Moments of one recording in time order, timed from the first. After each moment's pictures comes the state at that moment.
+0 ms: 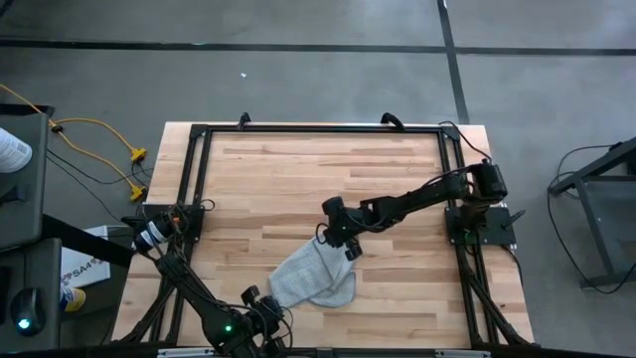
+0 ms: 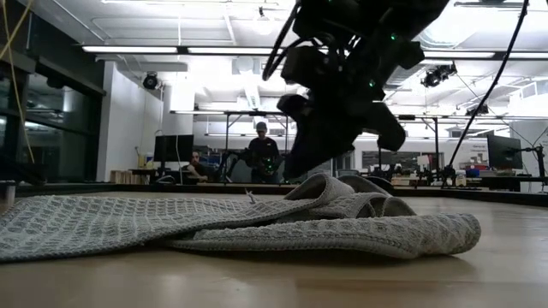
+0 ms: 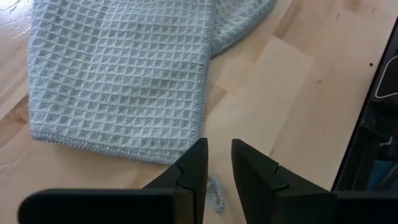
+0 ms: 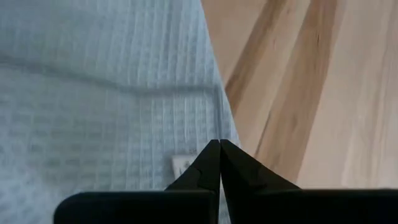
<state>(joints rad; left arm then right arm) -0.91 2.02 1.46 -0.73 -0.63 -1.44 0.11 1.84 1.06 -0.09 0.03 -0.43</state>
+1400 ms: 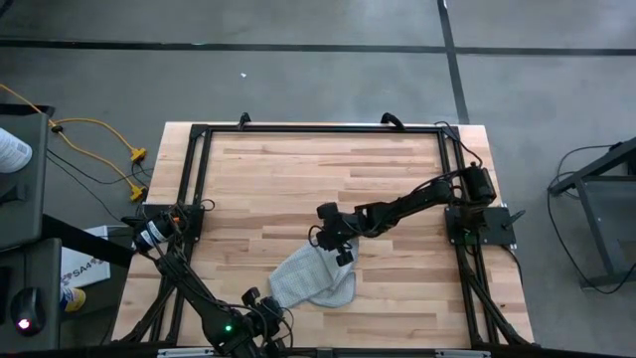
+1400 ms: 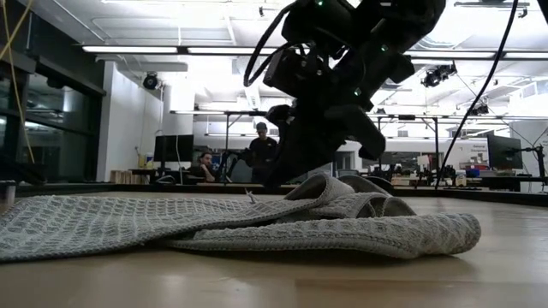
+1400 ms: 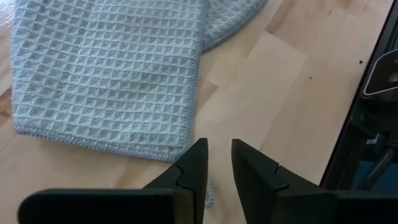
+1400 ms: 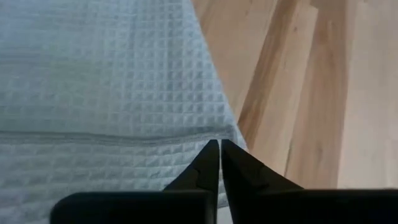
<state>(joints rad) -0.91 2.02 1.46 -0.70 -0.61 -1.44 0.12 1.92 1.08 0.02 0.00 -0.31</state>
